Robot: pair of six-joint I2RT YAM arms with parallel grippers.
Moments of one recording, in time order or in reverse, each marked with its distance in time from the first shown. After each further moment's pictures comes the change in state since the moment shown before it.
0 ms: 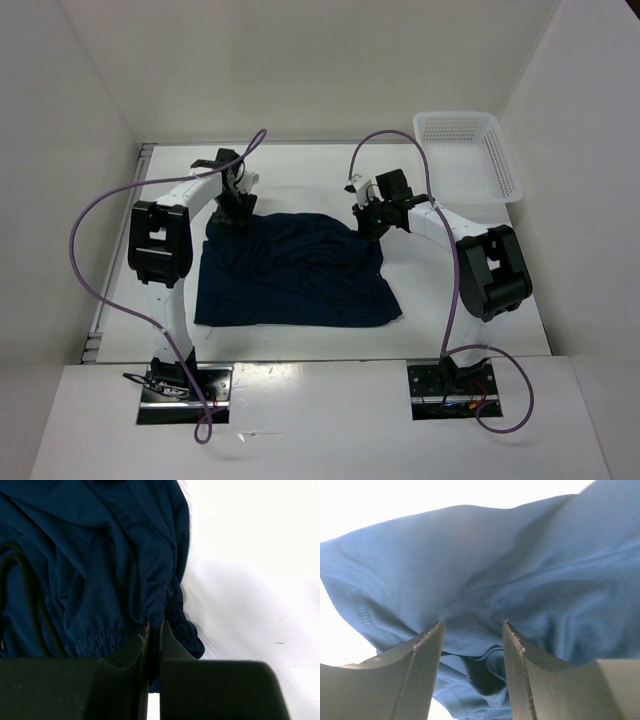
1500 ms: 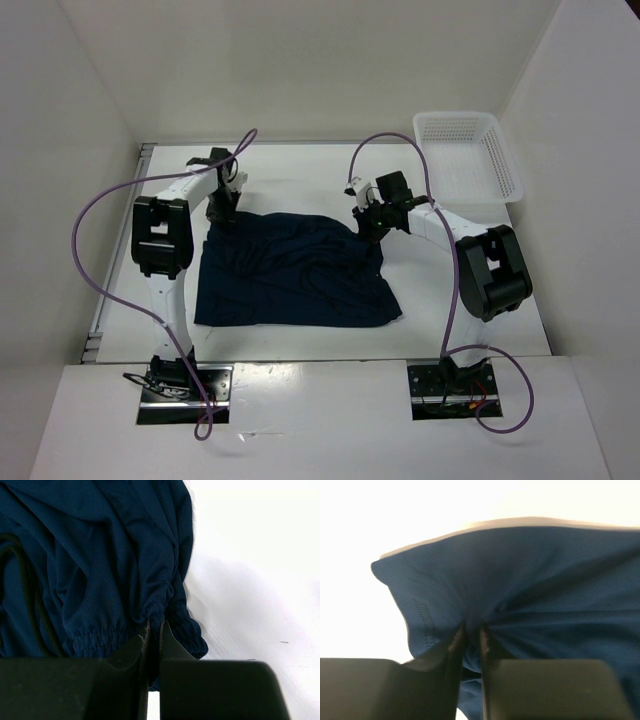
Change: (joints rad) left arm 0.046 0.099 0.084 -0.014 -0.108 0.000; right arm 0.000 0.000 -0.015 -0.003 -0.007 -0.019
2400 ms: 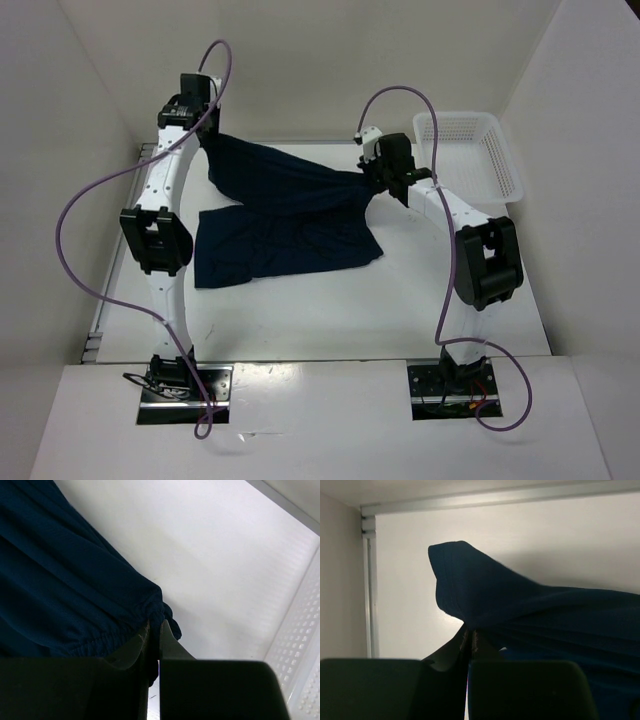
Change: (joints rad) left arm 0.032 0.043 0.705 0.029 -0.176 0.000; right arm -0.036 0.090 0.296 0.116 0.319 0.077
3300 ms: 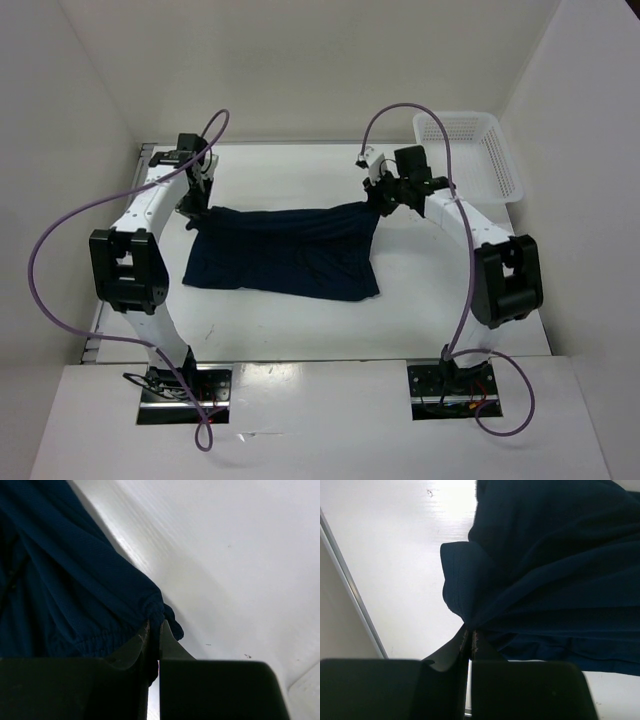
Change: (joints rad) left arm 0.019 -0.422 -0.843 -0.091 0.004 0.000; right arm -0.048 -0.138 -0.142 -0.156 -0.339 -0.165
